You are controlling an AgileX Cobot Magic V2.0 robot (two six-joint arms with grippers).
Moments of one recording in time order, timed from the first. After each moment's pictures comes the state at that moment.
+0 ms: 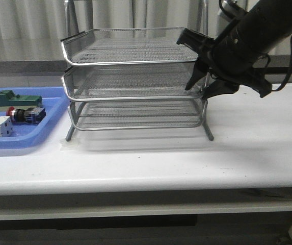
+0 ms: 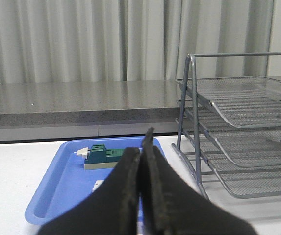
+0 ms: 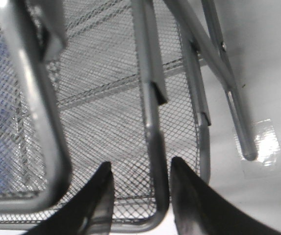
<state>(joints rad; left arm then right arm) -0.08 0.00 0.00 0.06 -0.03 -0.12 0.31 1.80 -1.15 0.80 0.24 -0.05</state>
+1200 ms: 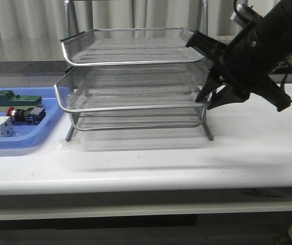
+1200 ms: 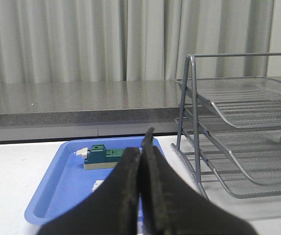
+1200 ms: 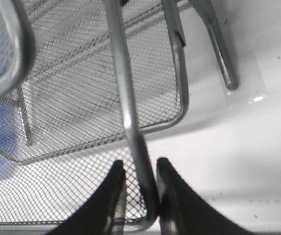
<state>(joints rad) -0.08 0.00 0.00 0.06 -0.03 -0.12 0.31 1.66 -0.96 0.84 0.26 -0.04</state>
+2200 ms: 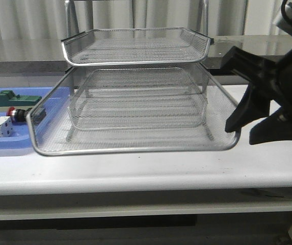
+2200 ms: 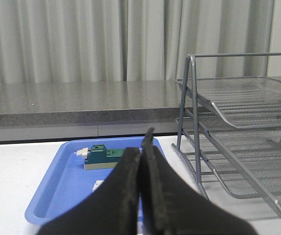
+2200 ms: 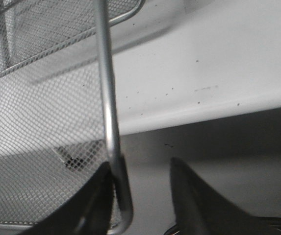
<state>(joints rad) -0.08 0.00 0.00 0.06 -0.03 -0.12 0.40 1.34 -0.60 0.81 0.17 -0.06</state>
